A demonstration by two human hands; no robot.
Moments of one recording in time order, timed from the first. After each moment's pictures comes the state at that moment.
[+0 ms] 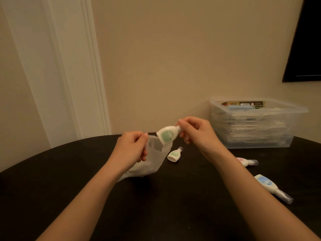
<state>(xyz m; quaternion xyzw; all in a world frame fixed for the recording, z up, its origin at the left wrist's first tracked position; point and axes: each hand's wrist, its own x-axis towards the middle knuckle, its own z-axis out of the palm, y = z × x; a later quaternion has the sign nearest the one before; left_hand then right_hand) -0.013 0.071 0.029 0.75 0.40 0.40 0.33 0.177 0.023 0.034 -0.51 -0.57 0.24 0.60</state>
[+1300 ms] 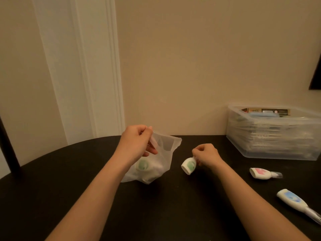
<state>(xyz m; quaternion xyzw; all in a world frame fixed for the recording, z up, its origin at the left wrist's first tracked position) -0.035 0.085 0.048 0.70 0.42 0.43 0.38 0.196 0.096 -0.028 -0.76 -0.44 0.23 0.41</state>
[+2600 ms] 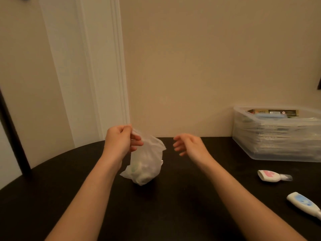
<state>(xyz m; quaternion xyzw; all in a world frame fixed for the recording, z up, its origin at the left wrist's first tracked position) -0.064 0.104 0.052 0.55 0.48 0.55 0.41 0.130 0.094 0.002 -0.60 -0.54 0.26 0.53</state>
